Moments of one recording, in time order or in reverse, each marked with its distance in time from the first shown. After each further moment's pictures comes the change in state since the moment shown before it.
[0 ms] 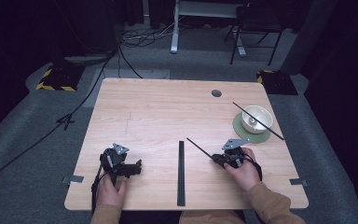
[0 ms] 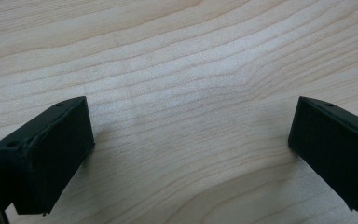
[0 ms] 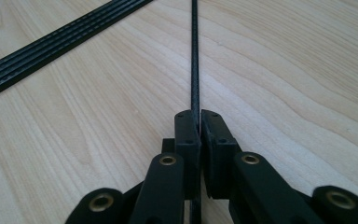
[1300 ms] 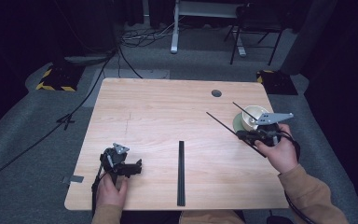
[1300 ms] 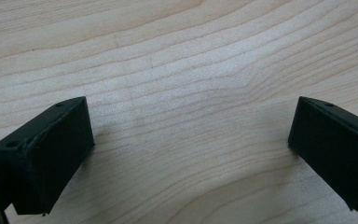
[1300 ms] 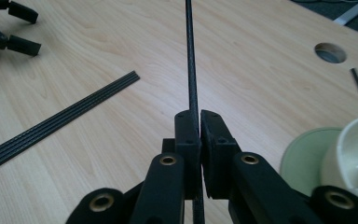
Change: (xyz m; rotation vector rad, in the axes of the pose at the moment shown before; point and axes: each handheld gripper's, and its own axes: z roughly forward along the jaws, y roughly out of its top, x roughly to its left) left arm -0.001 0.001 0.001 -0.003 -0.004 -0.013; right arm -0.046 0.056 -0.120 -0.117 -0.025 -0.035
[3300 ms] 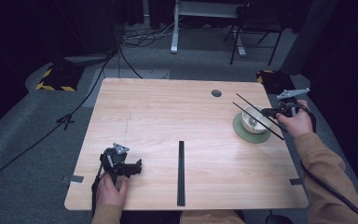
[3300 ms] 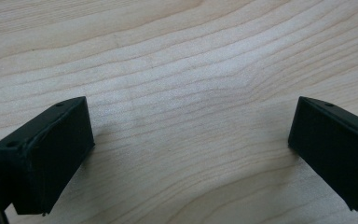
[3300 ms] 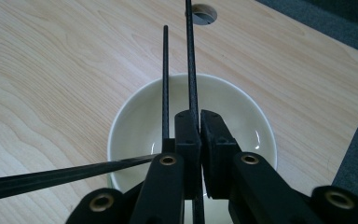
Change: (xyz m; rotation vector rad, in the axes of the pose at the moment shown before) left arm 0.000 0.000 0.000 0.000 0.001 0.000; right arm -0.158 -0.025 0.013 0.096 -0.121 0.089
